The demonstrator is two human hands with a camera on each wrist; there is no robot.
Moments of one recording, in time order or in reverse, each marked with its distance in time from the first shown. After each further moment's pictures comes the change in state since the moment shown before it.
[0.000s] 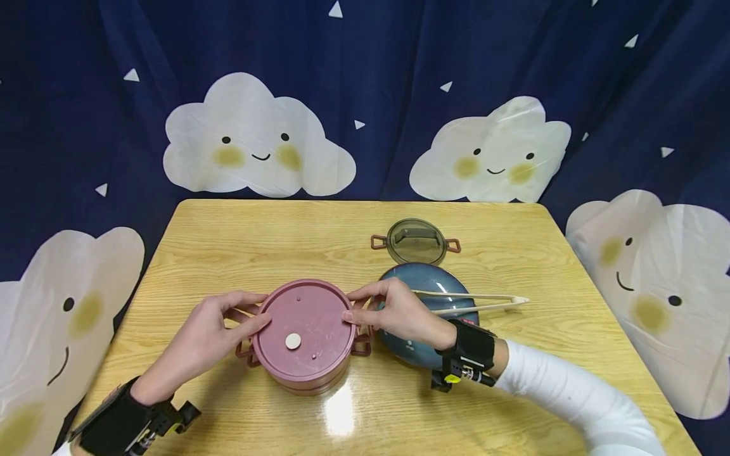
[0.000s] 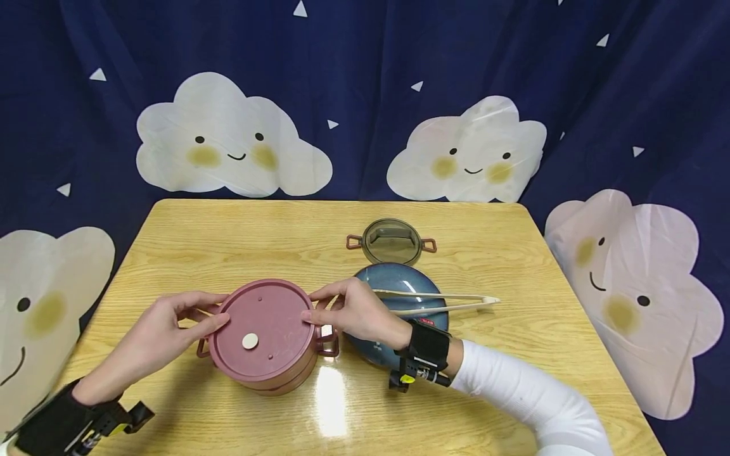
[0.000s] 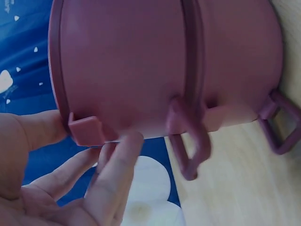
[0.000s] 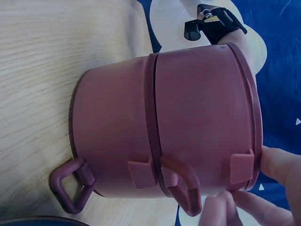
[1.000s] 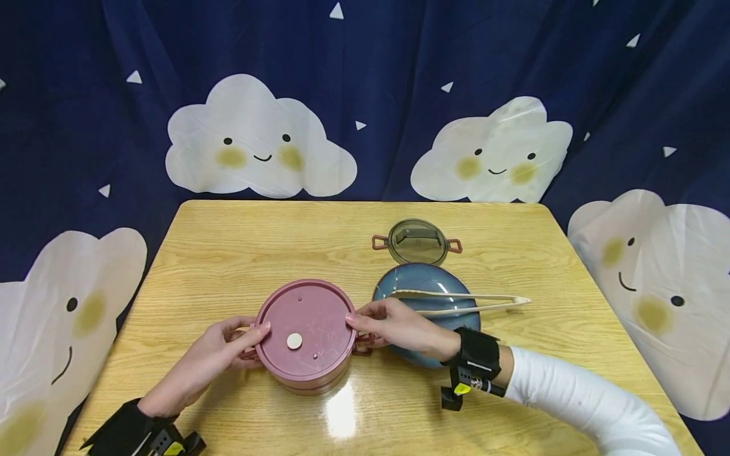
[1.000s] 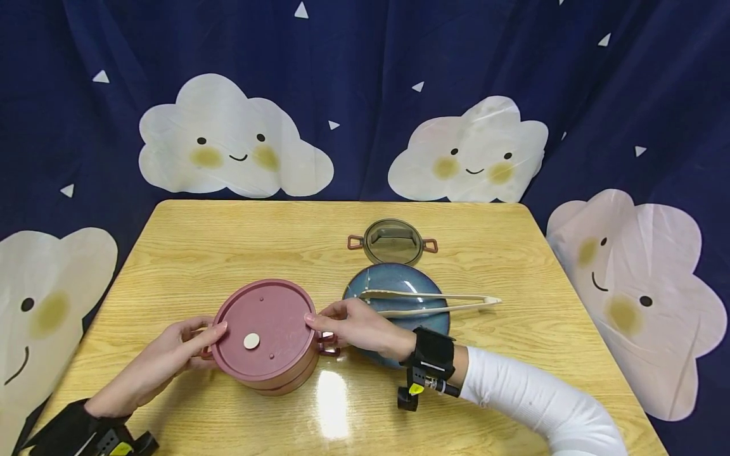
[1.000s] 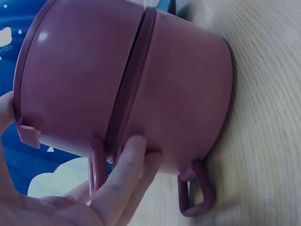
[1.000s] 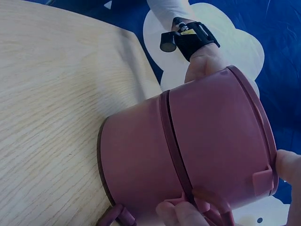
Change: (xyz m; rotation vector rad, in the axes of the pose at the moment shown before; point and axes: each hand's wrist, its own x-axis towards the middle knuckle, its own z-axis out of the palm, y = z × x) left_hand -0.007 -0.035 0.023 -0.481 -0.213 -0.337; right_hand -0.009 0.015 0.008 0.308 -0.195 0.293
